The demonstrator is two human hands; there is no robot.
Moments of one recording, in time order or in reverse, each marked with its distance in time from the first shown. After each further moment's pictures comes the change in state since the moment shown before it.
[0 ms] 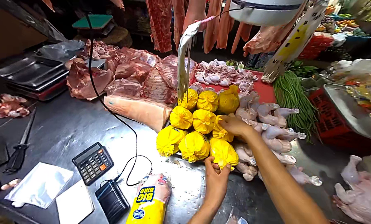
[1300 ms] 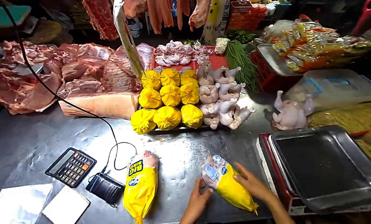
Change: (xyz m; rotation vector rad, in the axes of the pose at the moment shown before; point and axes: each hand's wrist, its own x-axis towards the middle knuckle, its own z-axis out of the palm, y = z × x) left_hand -0.160 -0.145 -0.098 0.280 -0.480 -0.323; right_hand -0.345 0.140 0.288 0.875 0.151 0.255
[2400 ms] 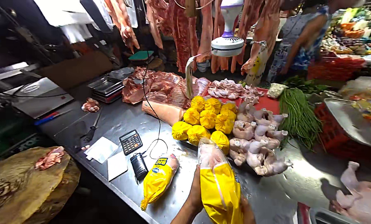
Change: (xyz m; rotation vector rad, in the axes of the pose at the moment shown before) left_hand -0.028 0.142 0.039 -0.567 0.335 0.664; right_hand -0.013 -0.112 0.033 0.991 -0.343 -0.542
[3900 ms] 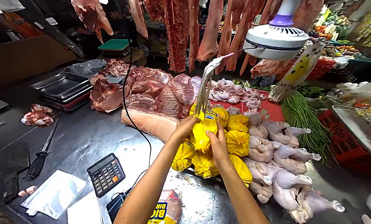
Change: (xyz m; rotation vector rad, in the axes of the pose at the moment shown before) left_hand 0.354 0.147 -0.070 0.589 -0.143 -0.172; right_hand 0.346 0.044 0.118 -0.604 0.263 -0.099
